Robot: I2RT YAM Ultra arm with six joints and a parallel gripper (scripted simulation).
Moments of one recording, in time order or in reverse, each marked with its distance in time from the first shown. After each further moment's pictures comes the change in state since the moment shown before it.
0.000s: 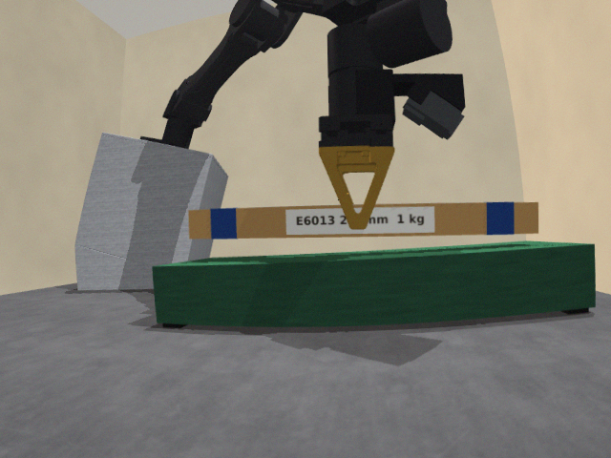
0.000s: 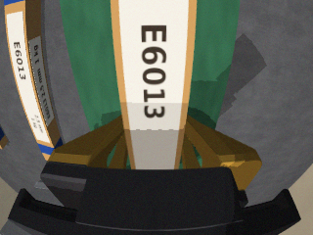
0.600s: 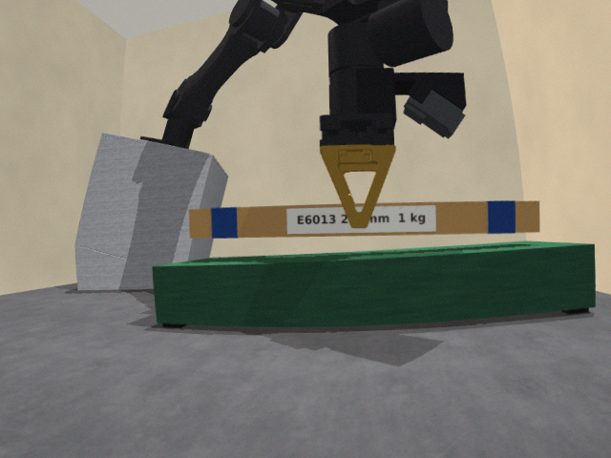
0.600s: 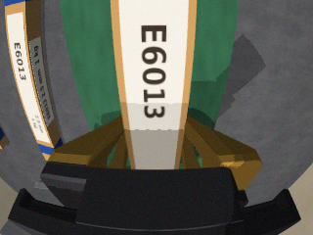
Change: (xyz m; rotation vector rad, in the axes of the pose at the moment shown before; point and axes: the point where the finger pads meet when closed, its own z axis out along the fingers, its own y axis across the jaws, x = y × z) arm -0.001 -0.001 -0.001 0.001 -0.001 0.000
